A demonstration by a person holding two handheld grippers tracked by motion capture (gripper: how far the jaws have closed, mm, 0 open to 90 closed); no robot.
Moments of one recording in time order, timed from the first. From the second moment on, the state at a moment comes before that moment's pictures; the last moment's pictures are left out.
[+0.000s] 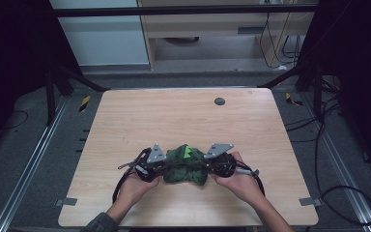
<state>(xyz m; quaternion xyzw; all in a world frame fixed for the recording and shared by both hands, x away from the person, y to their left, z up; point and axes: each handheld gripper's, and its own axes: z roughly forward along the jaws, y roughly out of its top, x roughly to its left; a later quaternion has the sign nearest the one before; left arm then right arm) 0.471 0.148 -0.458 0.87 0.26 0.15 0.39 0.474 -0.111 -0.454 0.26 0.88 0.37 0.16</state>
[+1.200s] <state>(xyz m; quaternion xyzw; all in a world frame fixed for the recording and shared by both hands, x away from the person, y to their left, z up) 0.456 0.162 -0.446 0.85 0.27 0.16 0.41 0.455 -0.113 -0.442 0.25 0.87 0.39 0.17</state>
